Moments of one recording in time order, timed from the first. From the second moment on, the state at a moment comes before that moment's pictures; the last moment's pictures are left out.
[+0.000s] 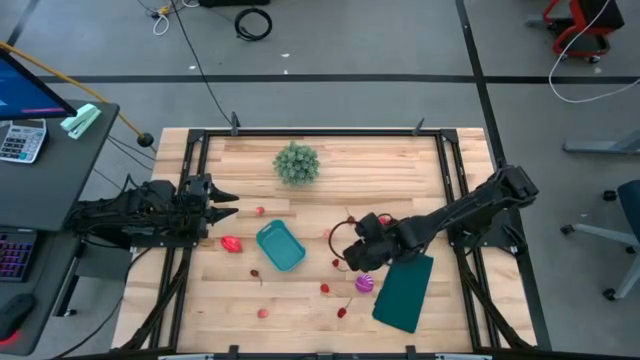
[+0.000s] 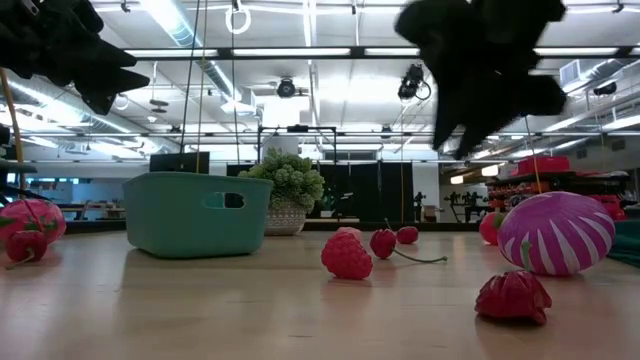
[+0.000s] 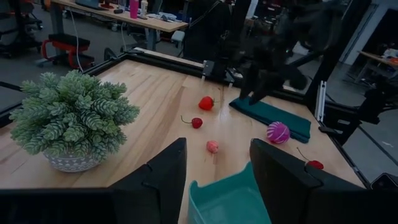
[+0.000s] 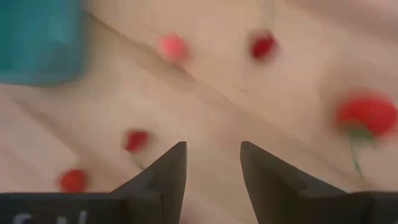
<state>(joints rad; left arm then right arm) 0.01 0.01 0.26 -0.39 -0.09 -0.25 0.37 1.66 1.14 -0.80 0.38 1.40</state>
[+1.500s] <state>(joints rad) 0.01 0.01 0.26 -0.40 -0.09 -0.27 0.35 1.66 0.86 -0.83 0.45 1.82</state>
